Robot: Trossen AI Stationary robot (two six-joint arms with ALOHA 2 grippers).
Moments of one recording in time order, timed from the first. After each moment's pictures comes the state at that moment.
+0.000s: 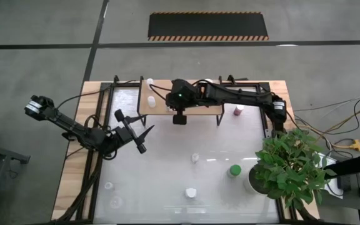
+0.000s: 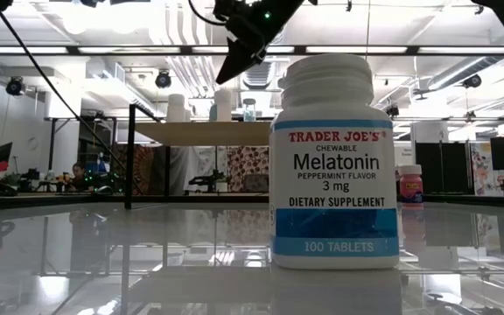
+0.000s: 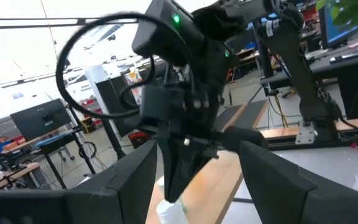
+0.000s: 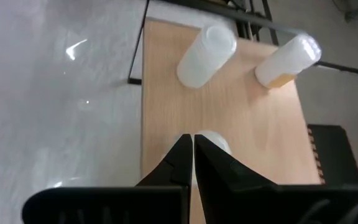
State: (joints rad) left arm -0.46 0.98 0.51 0.80 -1.00 0.58; right arm -0.19 1.97 1.92 -0.71 0.10 -0.34
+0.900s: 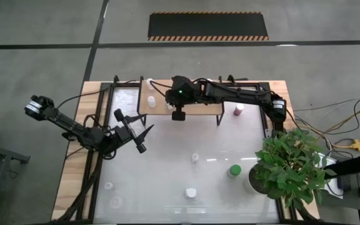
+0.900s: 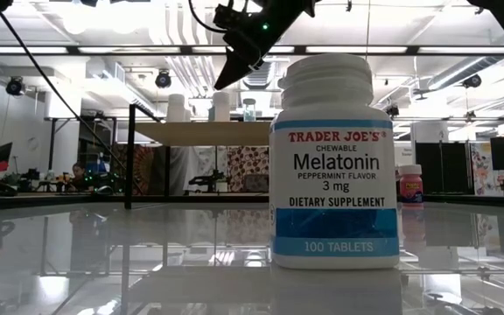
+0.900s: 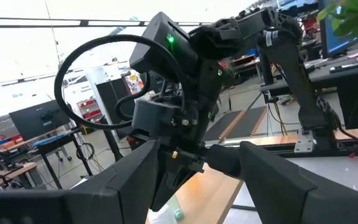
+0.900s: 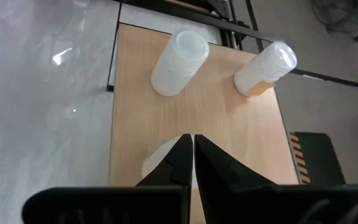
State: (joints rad) left arm -0.46 0.99 0.51 0.84 -1.00 0.58; right arm -0.22 1.97 1.87 -0.61 0.11 -0.39
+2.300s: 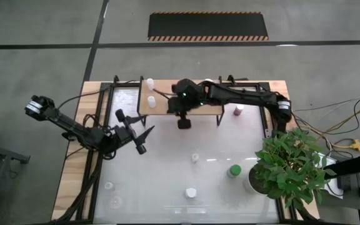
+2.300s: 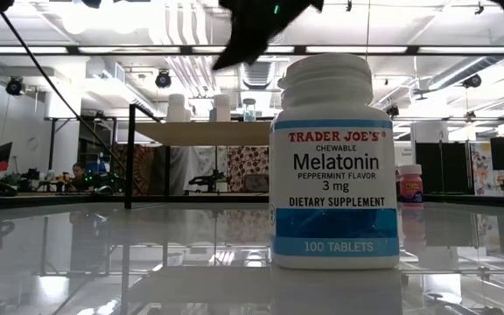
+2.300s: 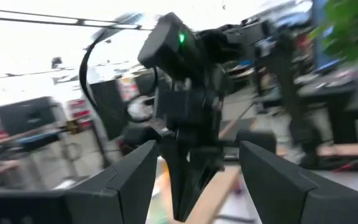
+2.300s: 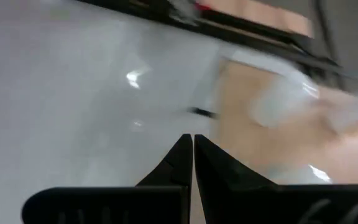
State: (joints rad) left arm -0.46 1.00 0.51 0.88 -0.95 0.52; right arm -0.19 1.91 1.82 -0.62 -0.18 -0.39
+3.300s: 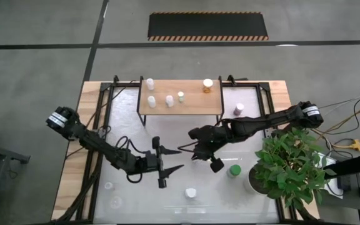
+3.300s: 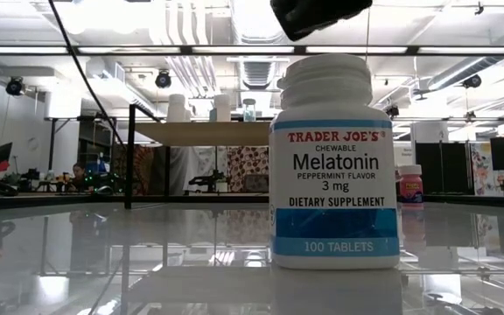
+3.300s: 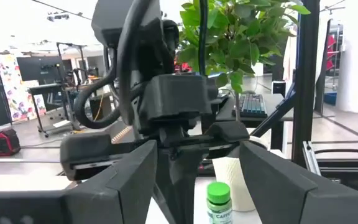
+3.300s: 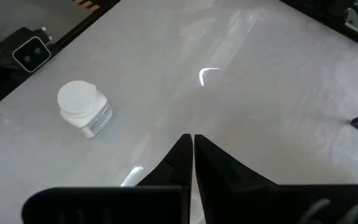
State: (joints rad) left arm -0.53 1.54 0.82 0.93 -0.68 0.16; right arm 0.17 1.59 1.29 -0.49 -0.24 -0.39
